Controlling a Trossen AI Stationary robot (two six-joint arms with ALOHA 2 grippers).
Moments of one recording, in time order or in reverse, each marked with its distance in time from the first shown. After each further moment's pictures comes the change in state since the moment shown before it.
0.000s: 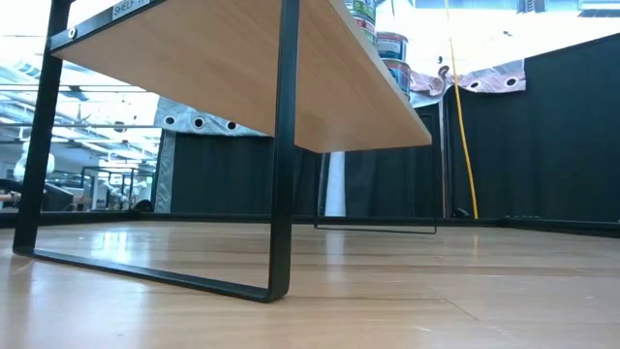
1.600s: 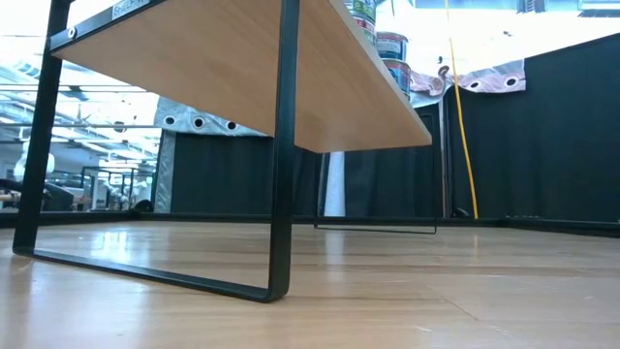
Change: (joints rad) left arm -0.045 0.156 0.283 -0.533 -0.143 -0.165; right arm 0.000 0.000 0.000 0.006 0.000 0.002
